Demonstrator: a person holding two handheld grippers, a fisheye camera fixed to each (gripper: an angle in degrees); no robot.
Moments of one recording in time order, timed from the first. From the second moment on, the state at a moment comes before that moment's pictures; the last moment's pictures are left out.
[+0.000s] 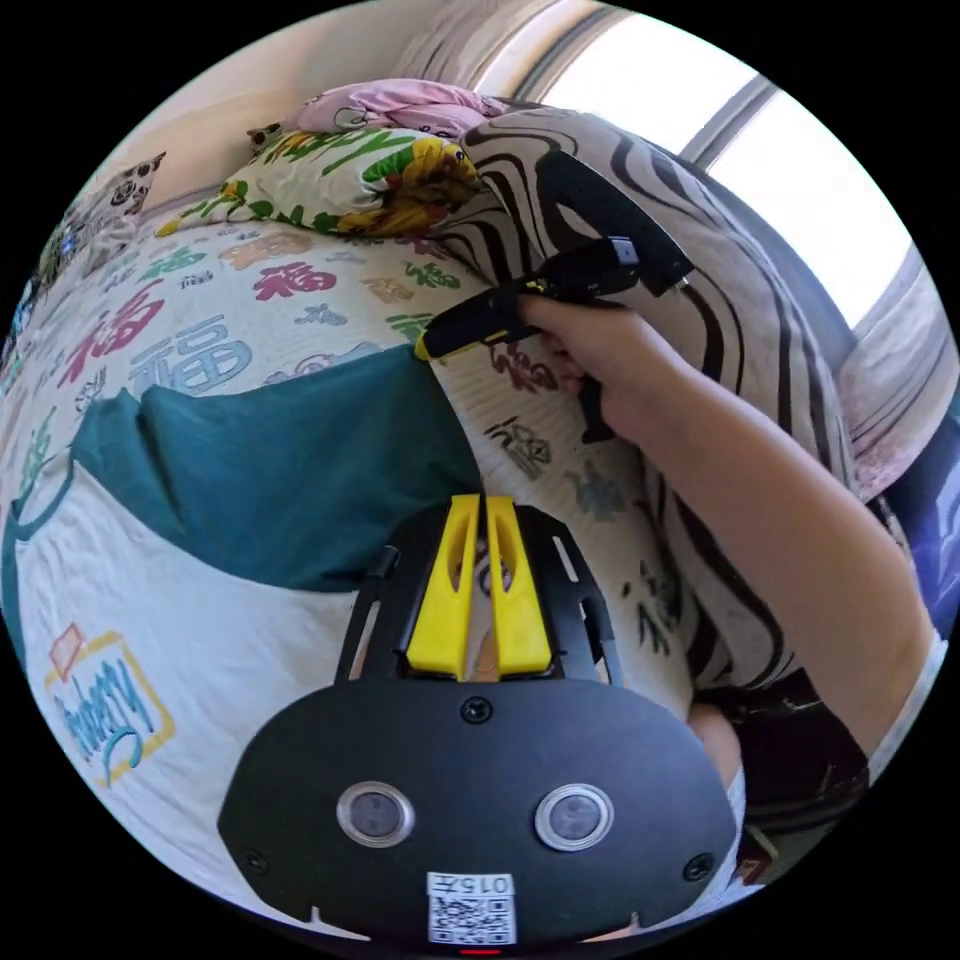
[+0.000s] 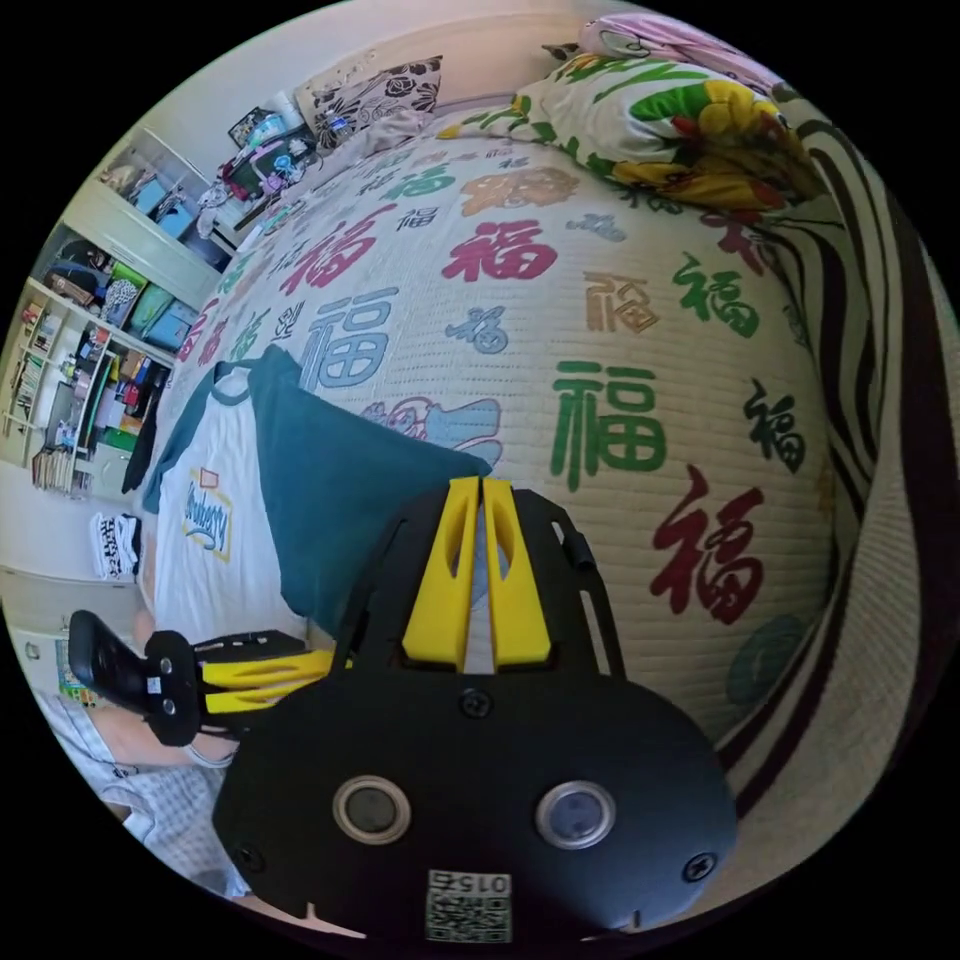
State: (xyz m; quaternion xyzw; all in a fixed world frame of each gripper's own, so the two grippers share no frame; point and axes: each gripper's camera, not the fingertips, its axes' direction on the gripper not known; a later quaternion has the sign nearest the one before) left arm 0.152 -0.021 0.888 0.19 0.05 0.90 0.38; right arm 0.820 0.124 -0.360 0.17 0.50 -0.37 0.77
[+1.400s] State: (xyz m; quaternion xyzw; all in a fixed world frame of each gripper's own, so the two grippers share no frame) left arm 0.013 -0.465 0.382 0.19 0.32 0.74 0.57; right arm 0.875 0.099 0.457 -0.11 0.50 -0.60 0.62
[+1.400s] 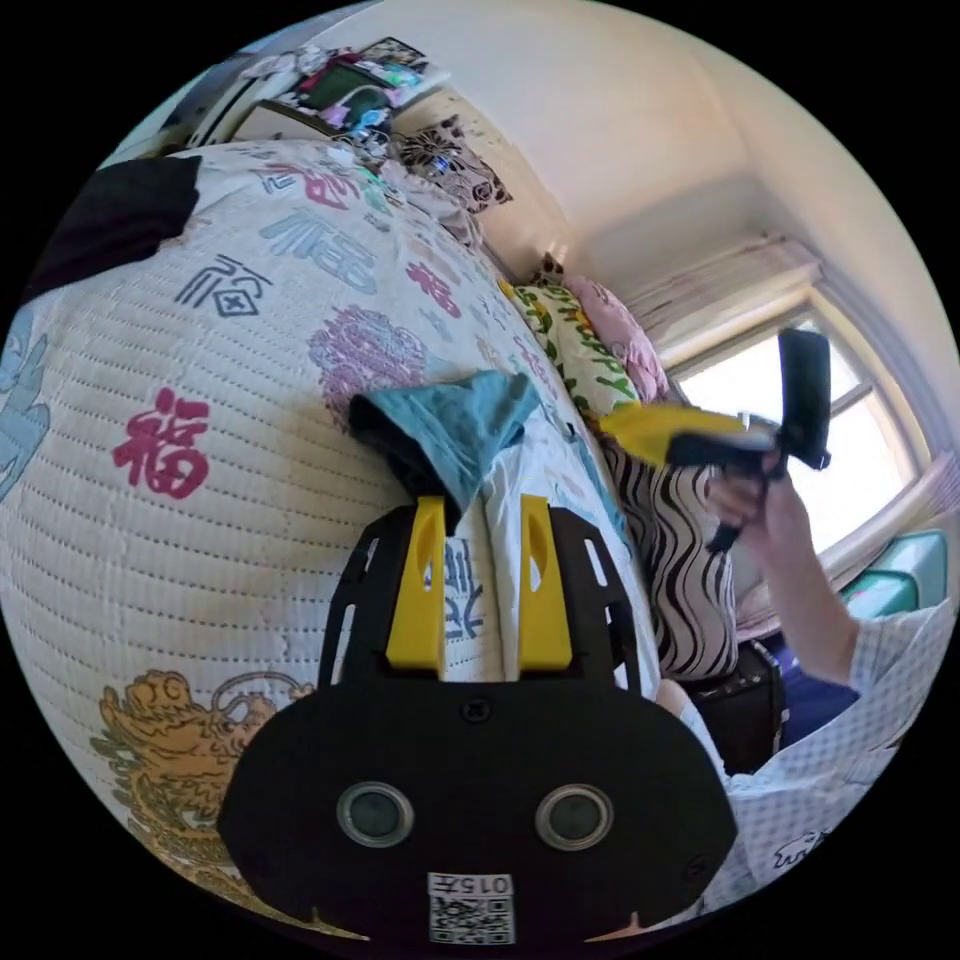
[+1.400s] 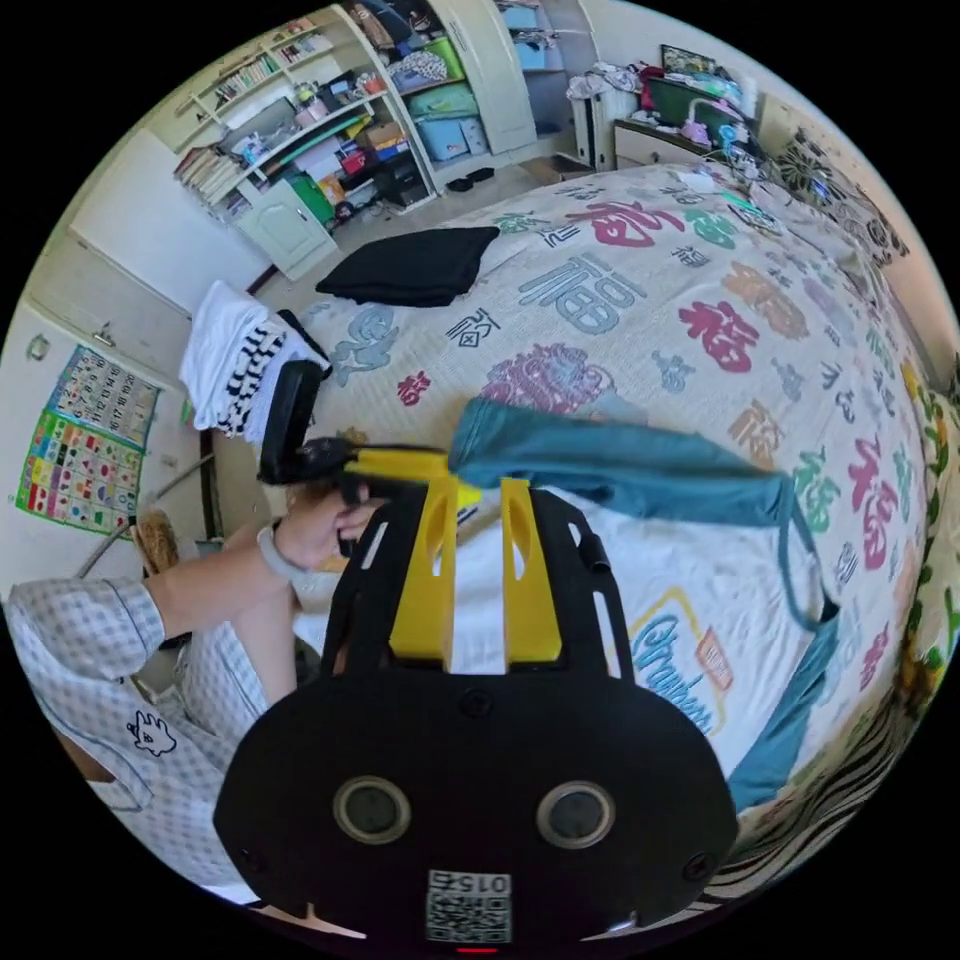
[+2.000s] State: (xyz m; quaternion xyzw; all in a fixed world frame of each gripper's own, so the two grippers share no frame) left arm -0.019 -0.458 0.273 0.14 0.32 0.77 0.53; right arm 0.901 -0.052 0.789 -0.14 0.75 -0.53 0.37
